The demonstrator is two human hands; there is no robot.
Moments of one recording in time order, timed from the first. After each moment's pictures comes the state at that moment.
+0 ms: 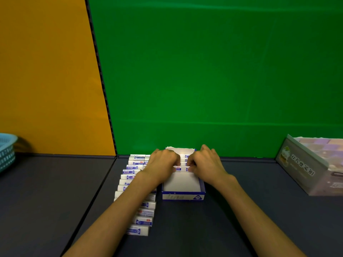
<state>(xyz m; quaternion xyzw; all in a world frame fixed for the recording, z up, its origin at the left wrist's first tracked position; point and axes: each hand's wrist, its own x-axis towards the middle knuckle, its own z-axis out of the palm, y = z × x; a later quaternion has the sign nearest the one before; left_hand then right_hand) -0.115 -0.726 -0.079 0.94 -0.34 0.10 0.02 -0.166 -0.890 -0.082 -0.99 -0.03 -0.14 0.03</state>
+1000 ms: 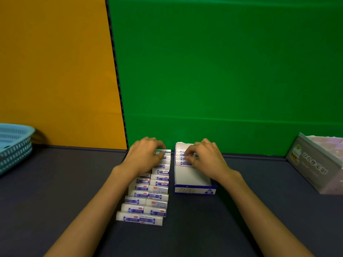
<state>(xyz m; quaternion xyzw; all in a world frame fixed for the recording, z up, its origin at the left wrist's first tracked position) -0.109 -0.638 -0.069 0.93 -0.29 0.16 0.15 -0.167 -0.858 -0.073 -0.97 -0.08 -0.19 0.10</state>
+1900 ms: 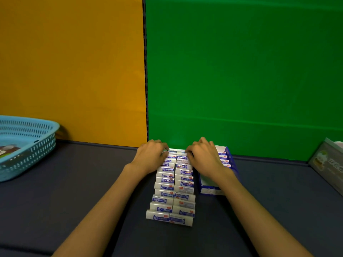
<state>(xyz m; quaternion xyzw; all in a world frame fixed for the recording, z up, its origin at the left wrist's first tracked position) -0.077 -0.585 -0.095 0.94 -0.27 0.14 0.13 -0.127 -0.786 -0.087 -0.98 -0.08 -0.19 0.02</state>
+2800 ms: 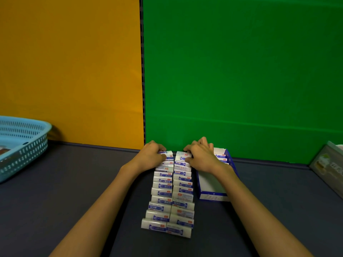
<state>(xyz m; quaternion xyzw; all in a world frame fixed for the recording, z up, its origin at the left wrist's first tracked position) -0.048 -0.591 -0.100 0.92 -0.23 -0.02 0.31 -0.097 -0.795 -0.087 -0.99 -0.05 -0.07 0.07</state>
